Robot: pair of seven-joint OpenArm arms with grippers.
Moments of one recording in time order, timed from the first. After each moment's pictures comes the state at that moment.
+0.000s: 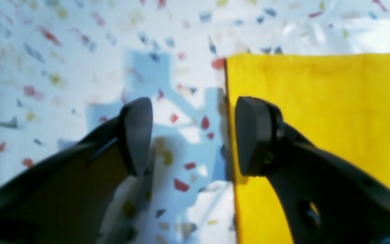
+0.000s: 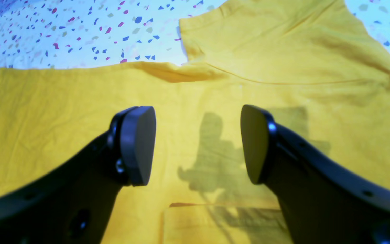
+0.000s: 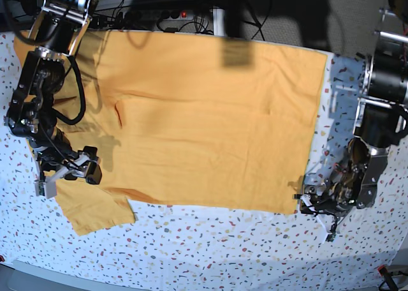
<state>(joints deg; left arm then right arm) -44.4 -15.8 19.9 29.5 -23.7 -15.3 26.6 10.7 14.7 23.9 85.3 25.4 28.9 -47.4</state>
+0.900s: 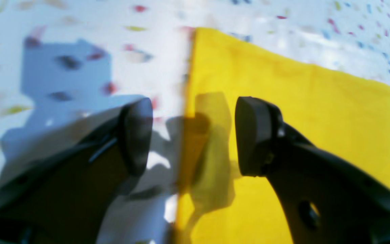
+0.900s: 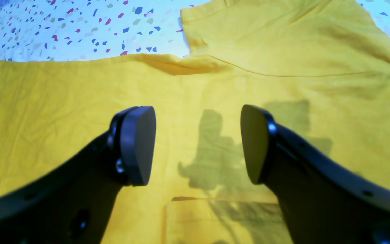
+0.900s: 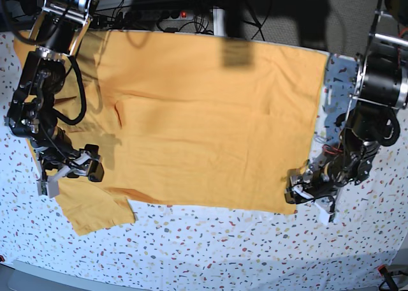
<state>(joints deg) -43.5 -12.2 19.8 16.2 -38.4 -27.6 16.9 10.8 14.6 23.9 85.3 25.7 28.9 -49.4</state>
